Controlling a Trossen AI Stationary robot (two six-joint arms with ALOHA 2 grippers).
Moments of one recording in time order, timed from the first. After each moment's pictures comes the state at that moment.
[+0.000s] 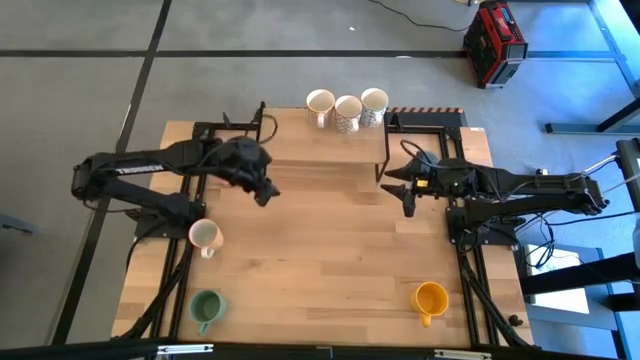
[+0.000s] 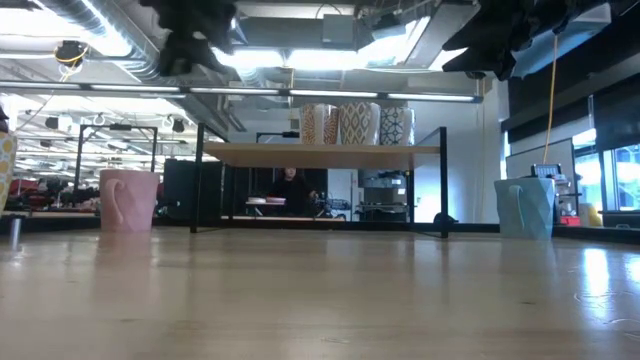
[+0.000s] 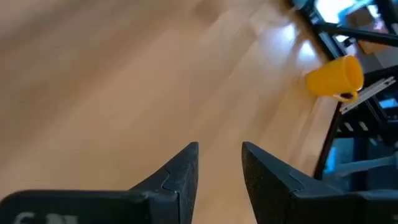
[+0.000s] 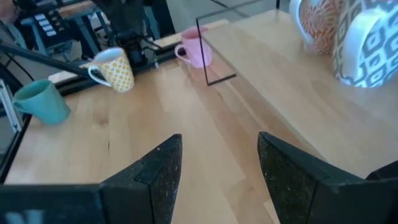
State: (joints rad) left arm 0.18 1.11 1.06 -0.75 0.15 -0.72; right arm -0.05 0.78 0.67 -0.26 0.18 0.28
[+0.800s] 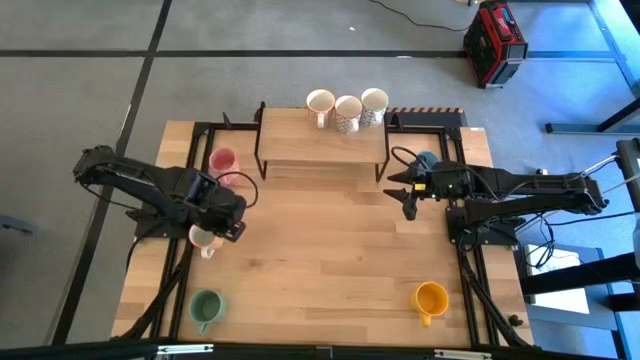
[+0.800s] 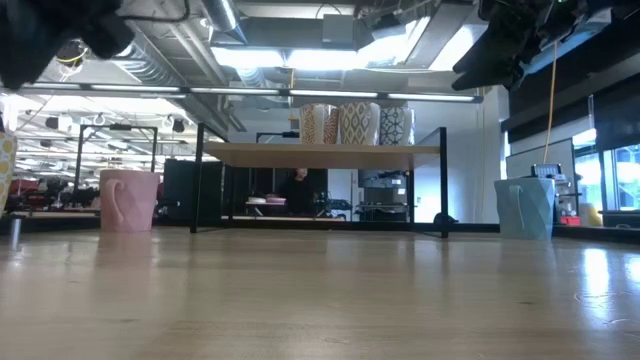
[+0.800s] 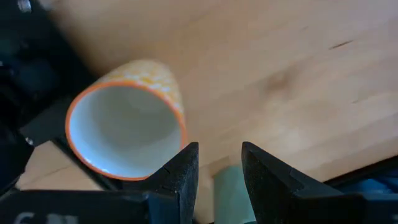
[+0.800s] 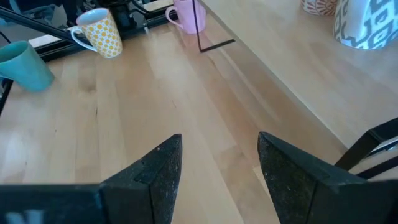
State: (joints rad) left arm -0.23 1.09 0.99 -1.35 0.17 -1.39; right arm -0.05 0.79 0.67 -0.37 0.17 0.28
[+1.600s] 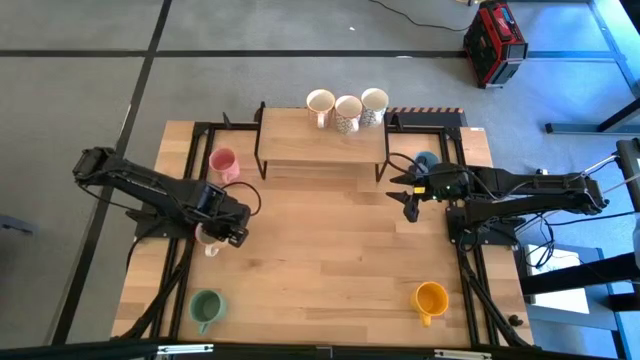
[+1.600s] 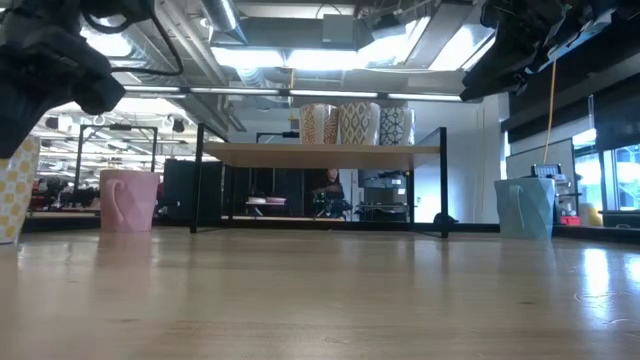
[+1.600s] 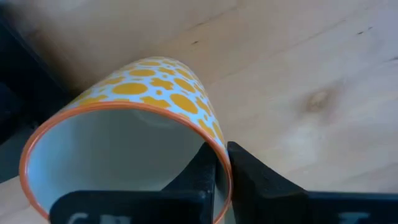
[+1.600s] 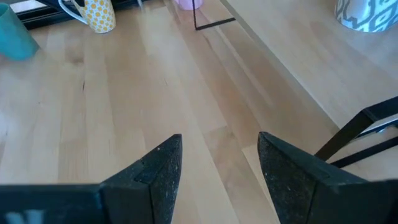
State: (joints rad) left arm -0.21 1.09 0.73 -1.10 0.17 -1.37; right arm -0.05 0.79 0.67 -0.45 0.18 0.23
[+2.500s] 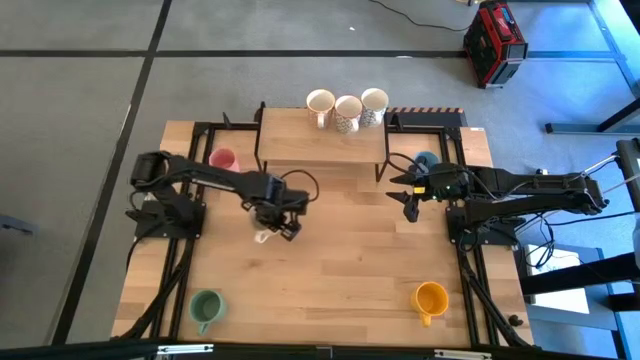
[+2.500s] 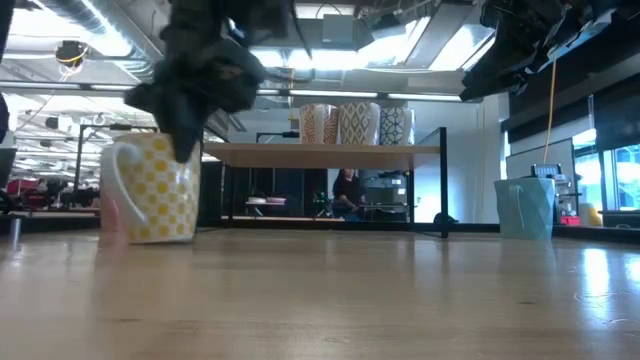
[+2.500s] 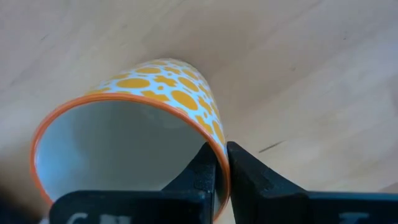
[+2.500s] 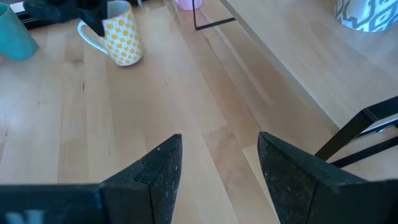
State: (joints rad) left arm -0.03 1.67 1.25 -1.08 0.09 -1.02; right arm -0.05 0.79 0.67 -0.45 0.18 0.23
